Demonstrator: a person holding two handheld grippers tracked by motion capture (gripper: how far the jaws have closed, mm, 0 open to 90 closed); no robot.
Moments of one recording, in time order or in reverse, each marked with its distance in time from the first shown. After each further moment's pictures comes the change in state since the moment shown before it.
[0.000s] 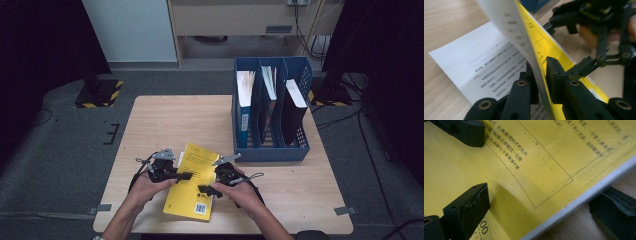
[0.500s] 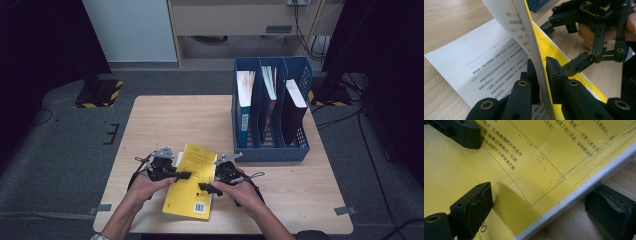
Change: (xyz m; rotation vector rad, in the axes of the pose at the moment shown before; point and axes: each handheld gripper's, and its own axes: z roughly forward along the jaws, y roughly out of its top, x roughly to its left) left arm 0.004 0.001 -0.004 -0.021 -0.051 -0.029; right arm -0.005 0.000 0.000 -0.026 0.011 0.012
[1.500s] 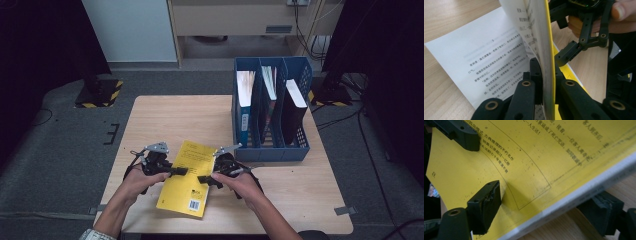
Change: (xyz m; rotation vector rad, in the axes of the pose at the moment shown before) left arm 0.009 0.013 -0.020 -0.004 -0.064 0.025; right arm -0.004 0.027 -0.010 0.023 0.061 -0.027
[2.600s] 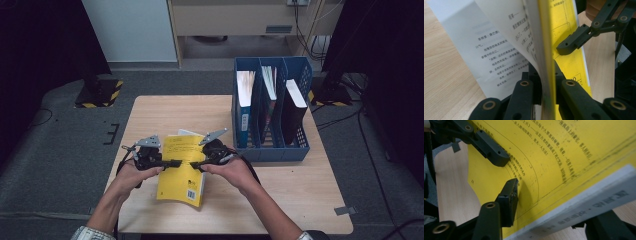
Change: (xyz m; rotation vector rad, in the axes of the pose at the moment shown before) left arm 0.007 0.008 -0.023 -0.057 0.073 0.045; right arm 0.038 0.063 -0.019 0.024 -0.097 -0.218
